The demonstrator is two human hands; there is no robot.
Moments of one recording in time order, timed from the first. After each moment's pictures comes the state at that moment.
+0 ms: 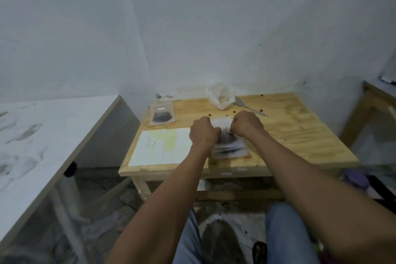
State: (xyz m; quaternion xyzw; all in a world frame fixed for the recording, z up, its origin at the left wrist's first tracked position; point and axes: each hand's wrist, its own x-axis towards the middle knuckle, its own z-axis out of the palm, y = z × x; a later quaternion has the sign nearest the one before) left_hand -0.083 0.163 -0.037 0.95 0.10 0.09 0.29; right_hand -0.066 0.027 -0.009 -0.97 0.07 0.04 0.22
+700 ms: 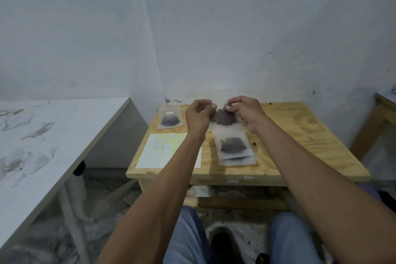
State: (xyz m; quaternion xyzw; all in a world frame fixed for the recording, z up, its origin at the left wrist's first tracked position) left_hand -0.072 0.194 0.006 0.63 0.05 0.18 0.75; right_hand -0.056 0.046 0.033 -0.71 0.04 0.01 0.71
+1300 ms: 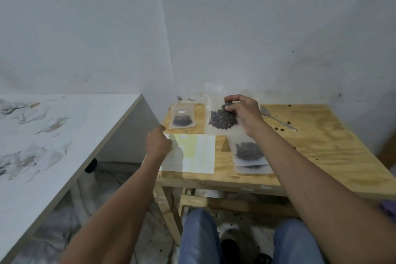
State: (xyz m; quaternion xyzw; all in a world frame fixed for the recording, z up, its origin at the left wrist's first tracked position) left_hand -0.074 0.362 -0.067 0.91 0.25 0.13 0.29; right_hand -0.023 0.097 0.016 -0.67 0.00 0.01 0.74
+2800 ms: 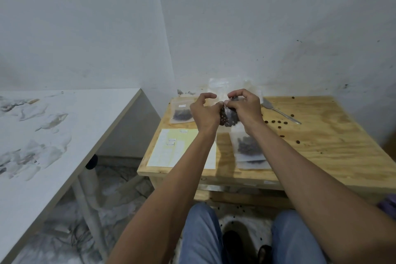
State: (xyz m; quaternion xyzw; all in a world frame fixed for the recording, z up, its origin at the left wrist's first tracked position) left_hand -0.054 0.209 0.002 0.69 0.15 0.24 0.67; right_hand -0.027 0.099 0.002 -0.71 -0.02 -0.09 0.69
